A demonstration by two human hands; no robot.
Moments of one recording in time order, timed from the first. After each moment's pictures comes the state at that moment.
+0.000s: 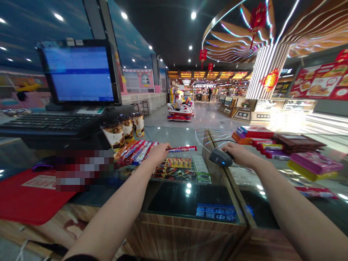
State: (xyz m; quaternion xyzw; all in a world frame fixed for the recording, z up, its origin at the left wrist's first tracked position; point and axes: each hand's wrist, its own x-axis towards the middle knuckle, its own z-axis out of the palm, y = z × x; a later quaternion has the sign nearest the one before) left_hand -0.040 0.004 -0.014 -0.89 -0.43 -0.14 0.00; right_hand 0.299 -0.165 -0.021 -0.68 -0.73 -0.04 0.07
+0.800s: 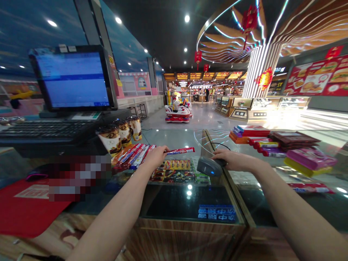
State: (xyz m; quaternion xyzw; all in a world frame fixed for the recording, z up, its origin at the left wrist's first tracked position) left_hand -0.043 0.013 -0.018 -0.89 -0.43 -0.14 -0.01; right_hand 0.257 -0.175 -0.003 -0.60 -0.79 0.08 0.08
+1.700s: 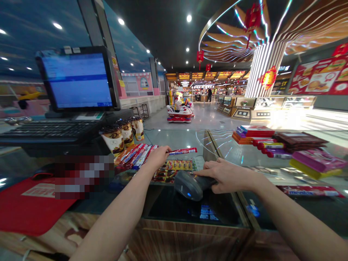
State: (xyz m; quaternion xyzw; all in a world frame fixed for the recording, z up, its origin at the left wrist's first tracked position) left_hand -0.042 0.006 -0.012 -0.89 -0.44 -0.14 -0.01; right_hand 0.171 -0.208 0.025 -0.54 -0.84 0.04 0.01
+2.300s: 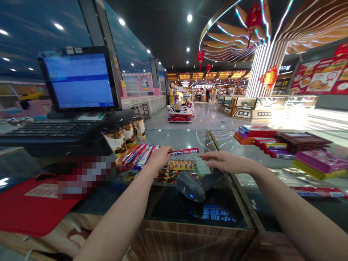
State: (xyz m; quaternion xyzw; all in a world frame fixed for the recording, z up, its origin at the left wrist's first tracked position) left_hand -0.043 0.007 -0.013 -0.89 -0.43 -0.13 0.00; right_hand 0.202 -0.177 0.024 -0.56 -0.77 0.22 0.20
